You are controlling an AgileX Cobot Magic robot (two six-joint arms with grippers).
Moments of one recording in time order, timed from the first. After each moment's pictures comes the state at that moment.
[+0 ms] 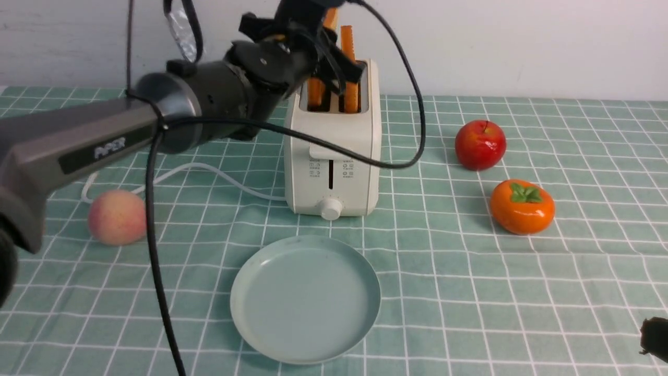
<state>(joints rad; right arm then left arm) 0.28 0.61 -0.55 0.21 0.65 0.18 -0.48 1.95 -1.68 -1.12 -0.31 1.27</state>
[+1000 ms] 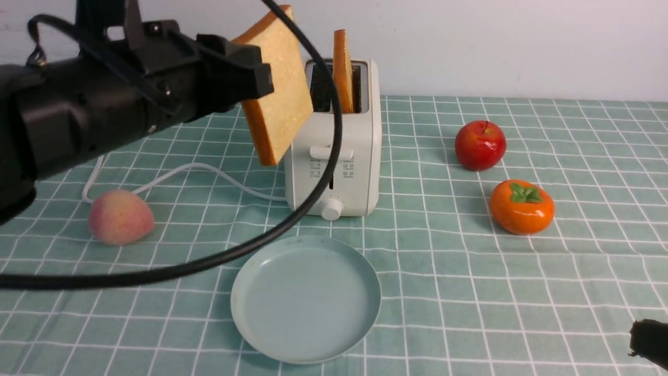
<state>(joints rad) 0.28 0.61 -0.55 0.28 0.65 0.18 -0.42 1.22 -0.95 -1.71 0.00 1.37</state>
